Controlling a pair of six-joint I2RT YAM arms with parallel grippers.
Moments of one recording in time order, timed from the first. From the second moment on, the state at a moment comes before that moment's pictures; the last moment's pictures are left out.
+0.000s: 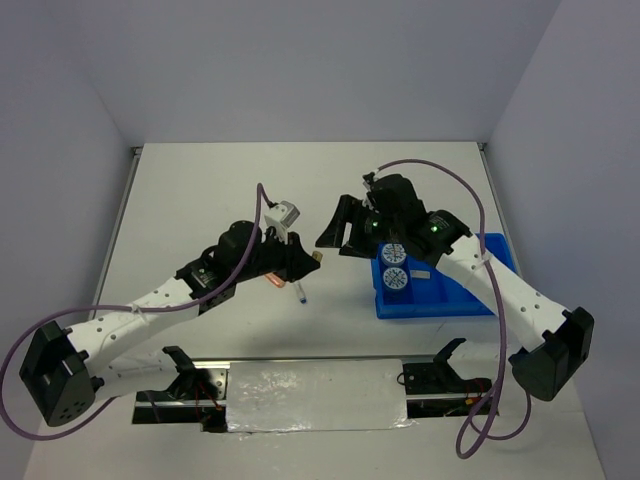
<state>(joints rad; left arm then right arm) -0.77 1.11 0.78 -0.01 0.20 -0.46 0.64 1.22 1.20 -0.64 -0.26 0.85</state>
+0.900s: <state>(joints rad) -0.77 1.13 0.80 0.01 0.28 -0.36 0.72 1.29 1.17 -0.59 -0.22 0.88</state>
